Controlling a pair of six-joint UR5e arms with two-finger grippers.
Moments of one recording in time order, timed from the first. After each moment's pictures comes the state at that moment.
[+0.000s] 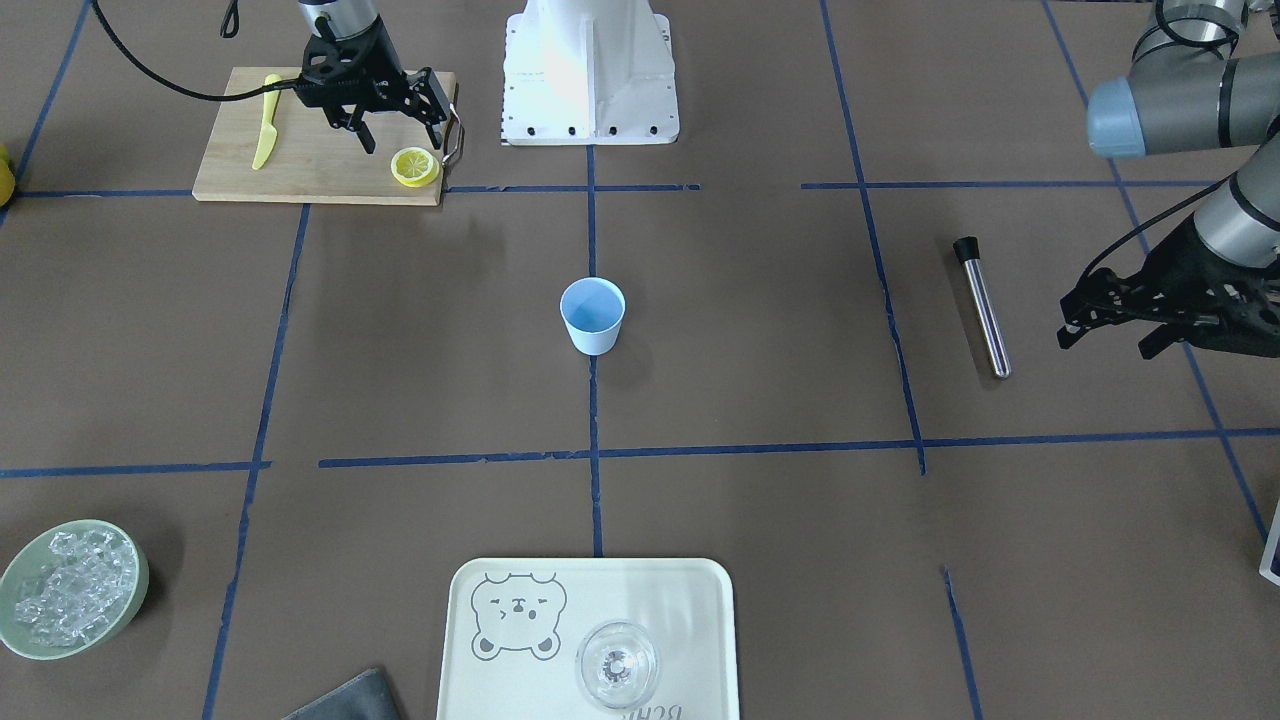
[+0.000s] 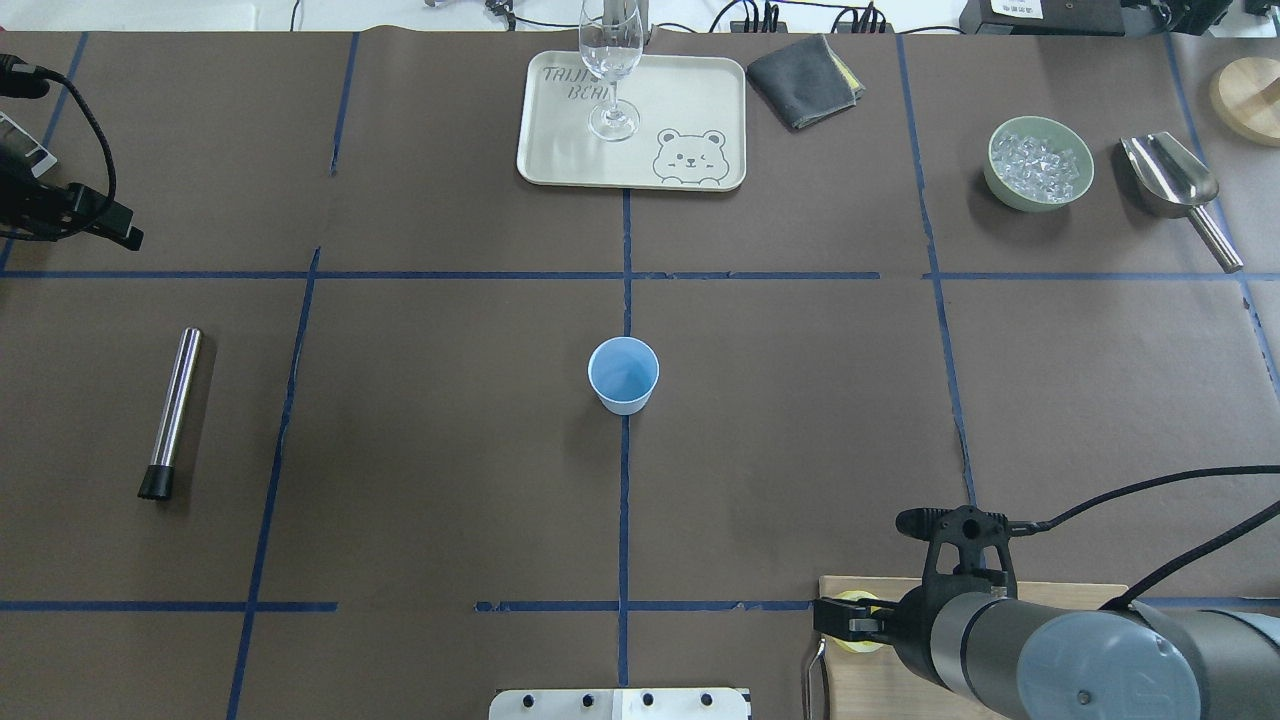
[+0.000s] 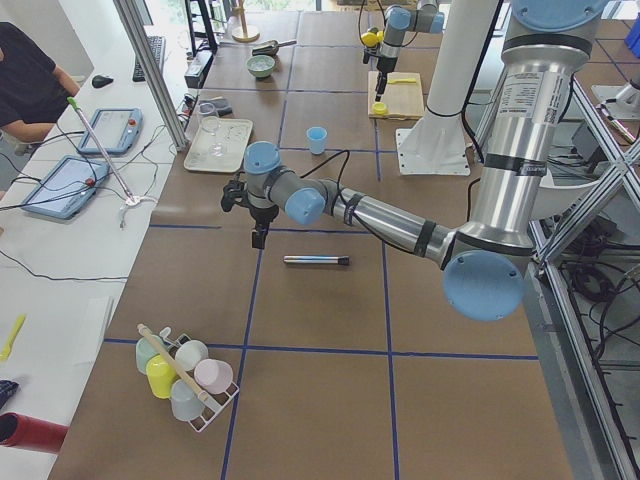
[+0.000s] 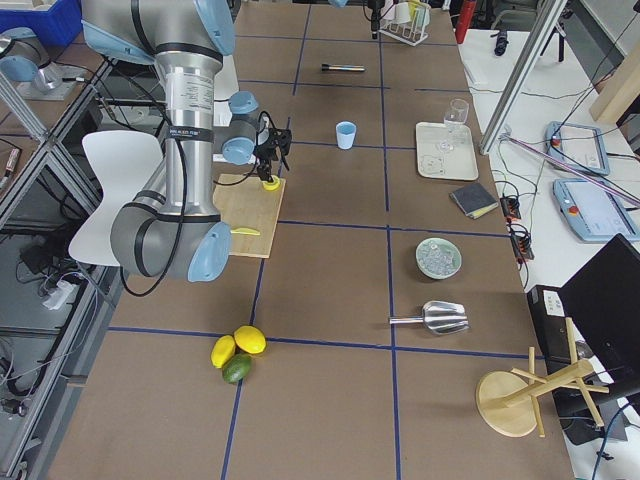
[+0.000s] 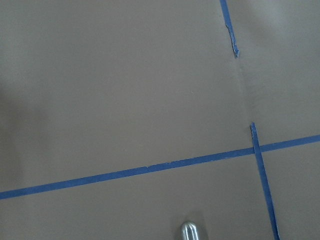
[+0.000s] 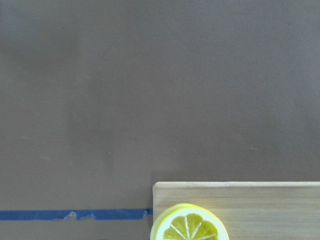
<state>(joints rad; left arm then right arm) -1.14 -1.73 -1.73 -1.85 -2.25 -0.56 0.06 -1.62 2.22 -1.27 1.46 1.59</state>
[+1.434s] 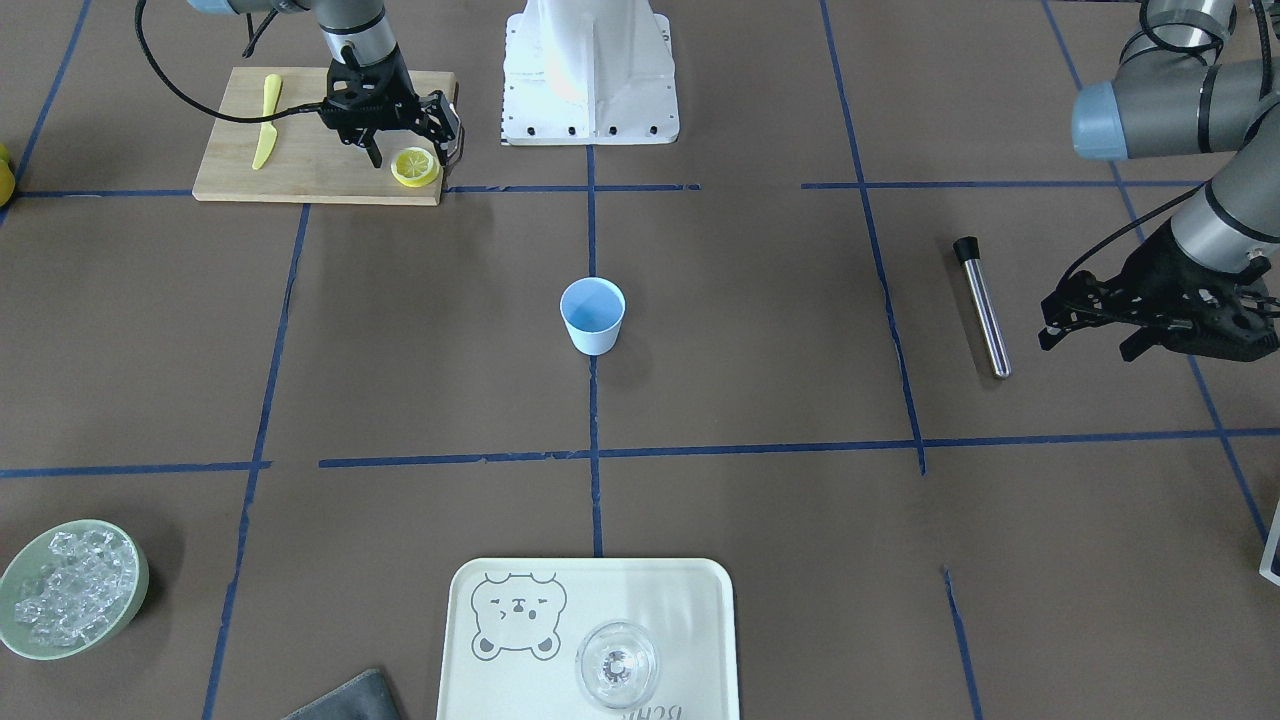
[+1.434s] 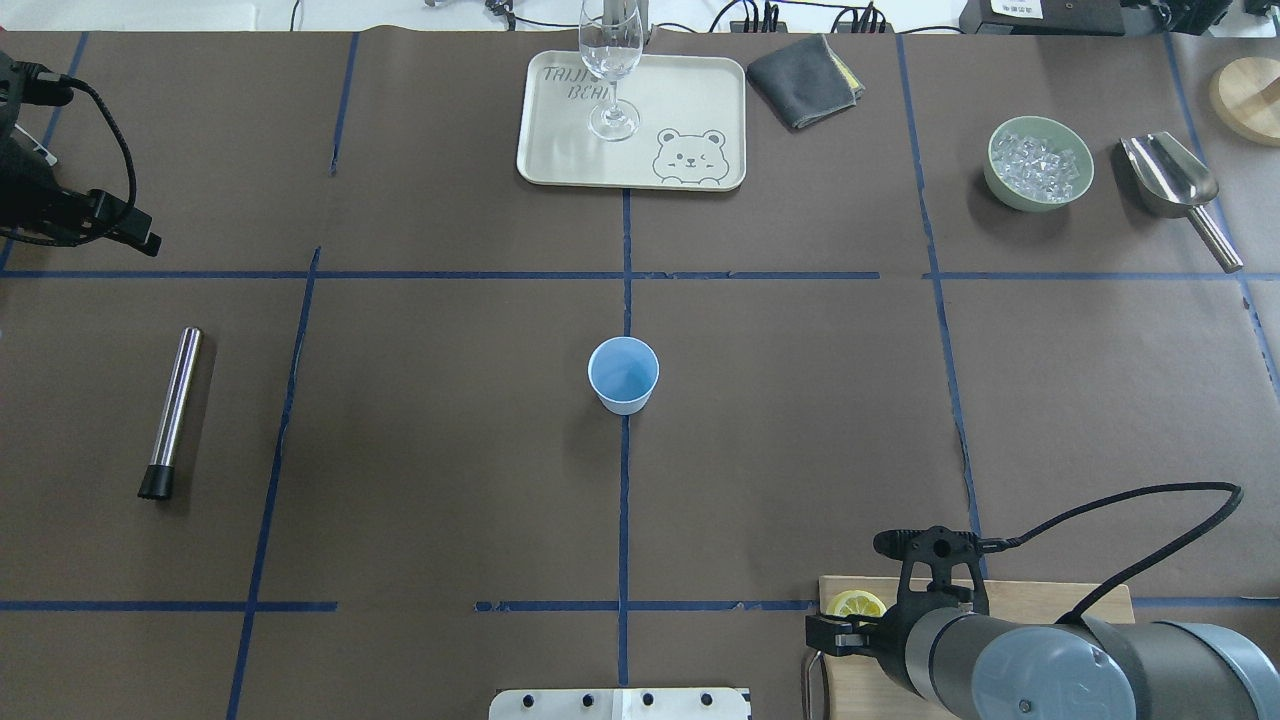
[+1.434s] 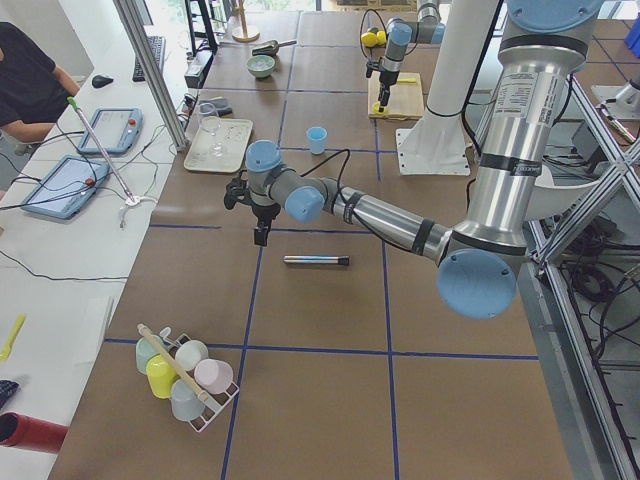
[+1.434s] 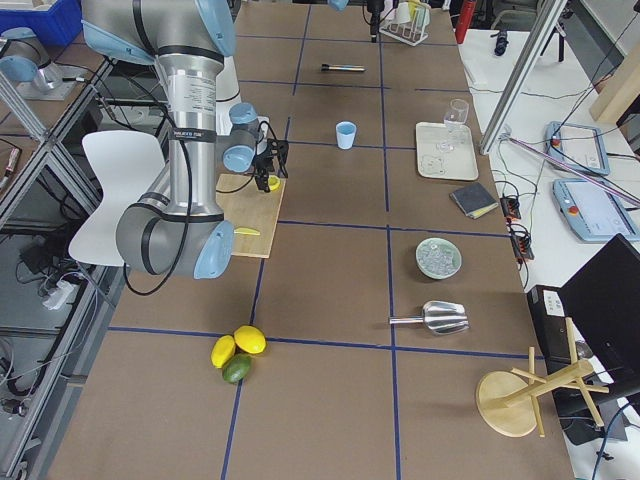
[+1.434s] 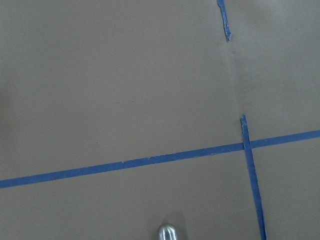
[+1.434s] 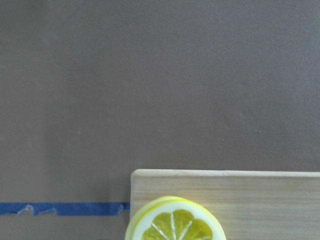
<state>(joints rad) -1.12 -1.74 -1.73 -1.85 -2.25 -0.57 0.05 -1.59 2.14 -1.27 1.46 1.58</state>
